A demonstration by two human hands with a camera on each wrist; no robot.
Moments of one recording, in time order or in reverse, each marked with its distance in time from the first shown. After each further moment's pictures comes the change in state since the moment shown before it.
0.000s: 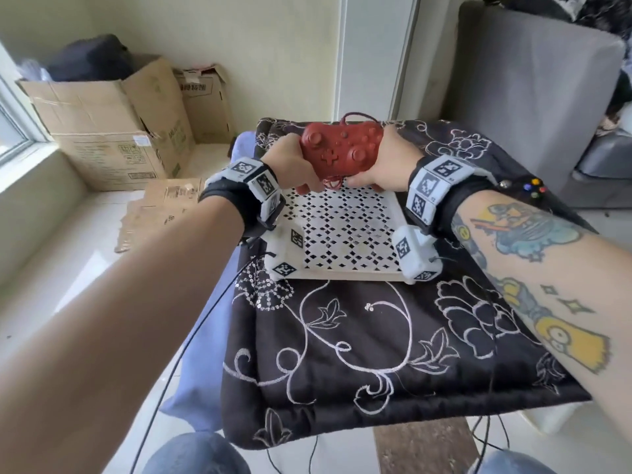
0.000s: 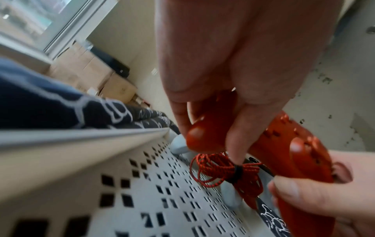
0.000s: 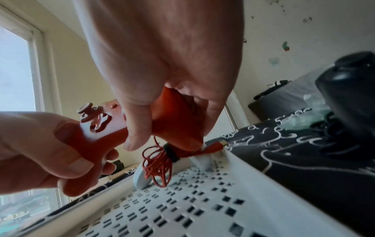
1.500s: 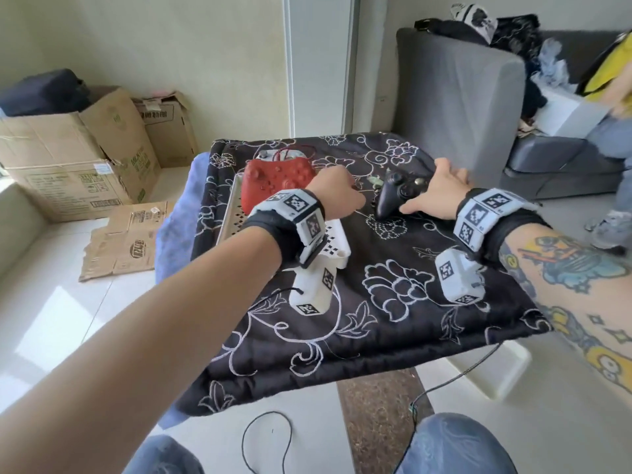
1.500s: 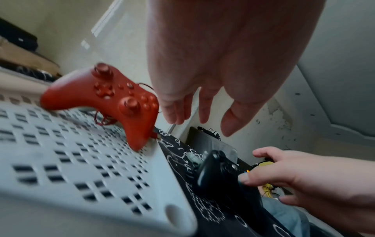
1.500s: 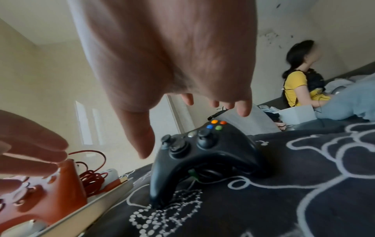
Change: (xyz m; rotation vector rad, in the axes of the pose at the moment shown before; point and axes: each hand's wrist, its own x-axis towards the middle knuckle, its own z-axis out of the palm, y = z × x) left_hand -0.065 0.108 0.101 0.250 -0.062 0.202; right_hand -0.101 0.132 -0.089 -0.120 0.163 0.413
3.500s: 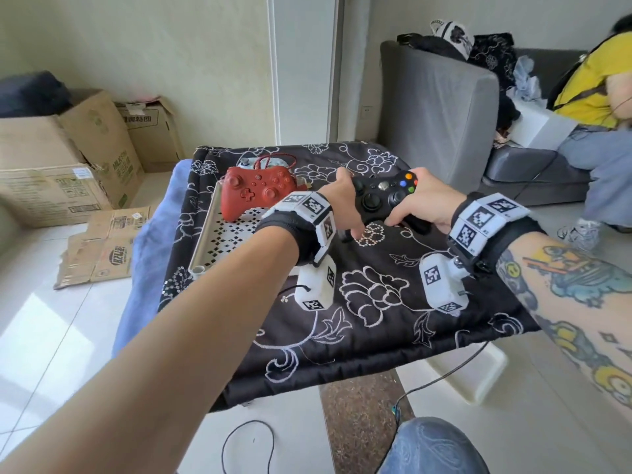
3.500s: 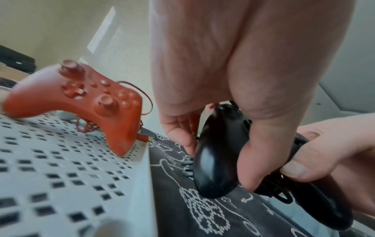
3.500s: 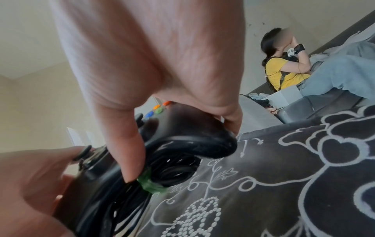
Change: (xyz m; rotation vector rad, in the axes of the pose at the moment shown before) left_hand 0.013 0.030 0.019 0.065 -0.182 0.015; right_hand 0.035 0.027 -0.002 0.436 -0.190 -0.158
